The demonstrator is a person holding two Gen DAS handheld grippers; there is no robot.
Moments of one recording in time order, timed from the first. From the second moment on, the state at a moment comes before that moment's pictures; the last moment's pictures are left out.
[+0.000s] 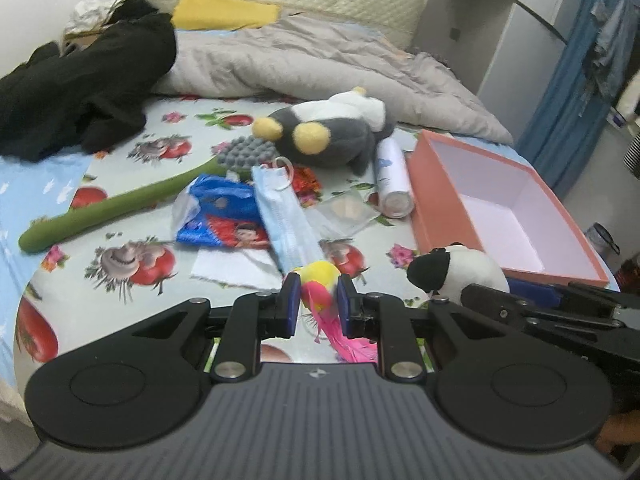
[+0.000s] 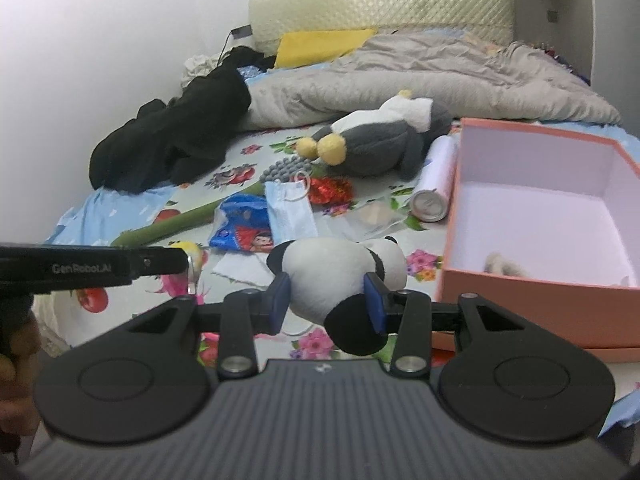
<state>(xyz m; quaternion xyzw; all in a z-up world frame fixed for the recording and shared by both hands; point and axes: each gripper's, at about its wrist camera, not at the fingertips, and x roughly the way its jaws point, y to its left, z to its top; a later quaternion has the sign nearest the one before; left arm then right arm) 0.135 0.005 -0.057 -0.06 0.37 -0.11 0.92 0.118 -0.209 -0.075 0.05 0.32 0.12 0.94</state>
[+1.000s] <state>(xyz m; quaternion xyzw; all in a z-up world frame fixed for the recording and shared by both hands) 0.204 -0.120 0.010 -0.04 0.35 -0.25 0.90 0.105 -0.313 -0.010 0.05 0.26 0.01 0.97</state>
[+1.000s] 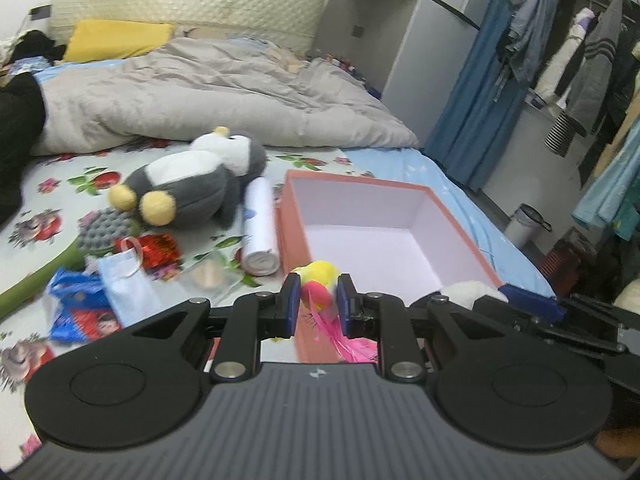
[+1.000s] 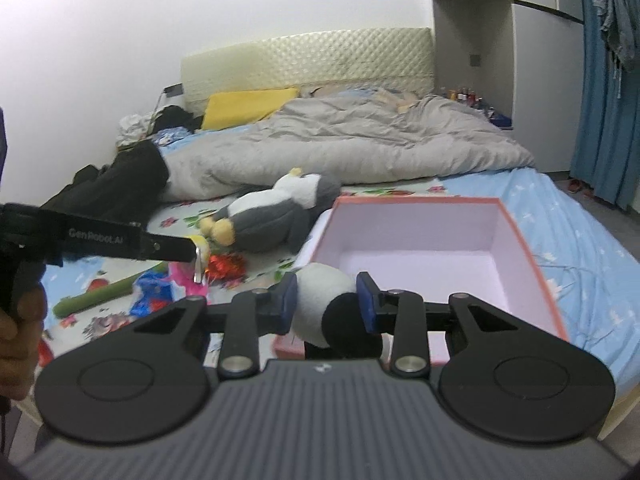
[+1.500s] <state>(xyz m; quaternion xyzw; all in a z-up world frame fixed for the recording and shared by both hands) 0.298 -0.224 -0.003 0.05 0.43 -0.27 0.86 0.180 -0.379 -0.017 0.06 0.34 -0.03 0.94</state>
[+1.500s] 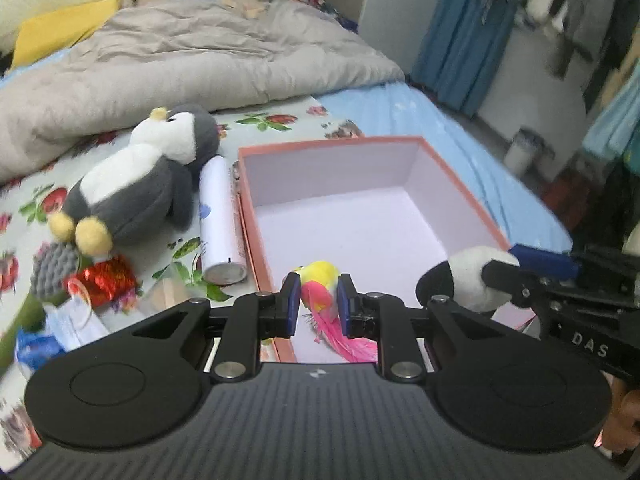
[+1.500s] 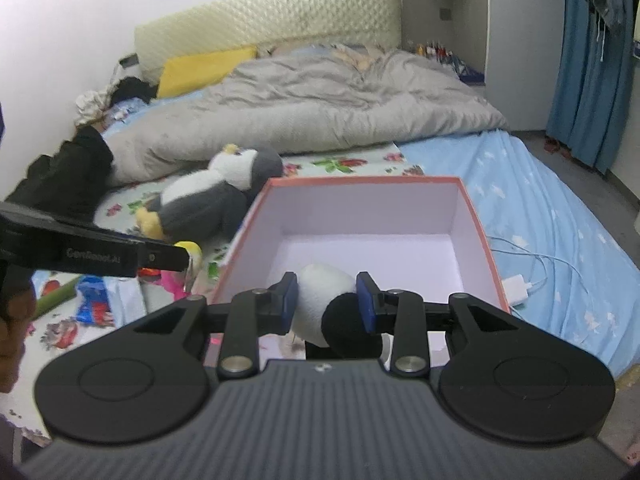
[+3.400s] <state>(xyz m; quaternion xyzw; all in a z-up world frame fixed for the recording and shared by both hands) 0.164 -0.126 0.004 -0.01 0.33 -0.24 0.91 0.096 -0.324 -0.039 0.11 0.28 0.02 0.95</state>
